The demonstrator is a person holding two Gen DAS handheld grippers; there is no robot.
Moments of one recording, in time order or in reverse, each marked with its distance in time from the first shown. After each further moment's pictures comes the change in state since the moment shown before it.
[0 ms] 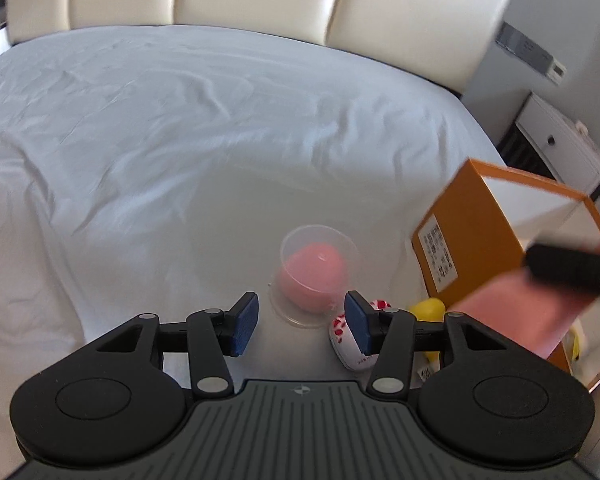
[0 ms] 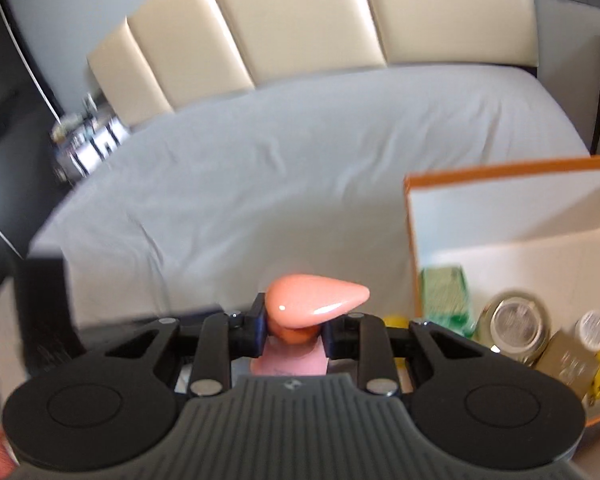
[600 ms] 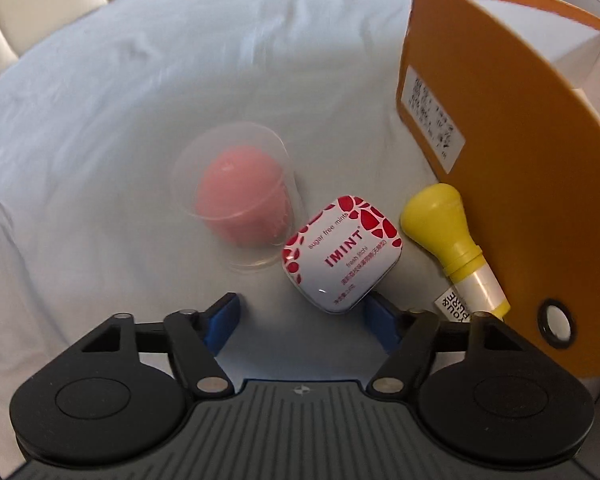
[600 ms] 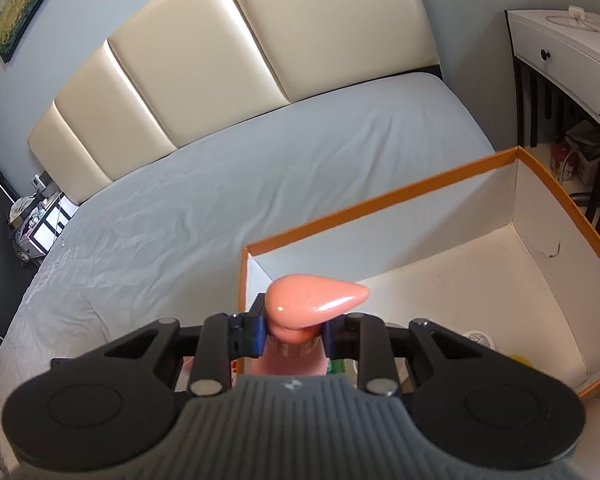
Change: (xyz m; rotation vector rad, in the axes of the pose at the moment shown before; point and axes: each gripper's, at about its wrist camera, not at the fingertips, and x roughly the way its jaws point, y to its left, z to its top) left arm 0.078 -0.065 -0.025 0.245 0.249 0.168; right arm -0.049 -0.109 0.020 0.190 -0.085 -0.115
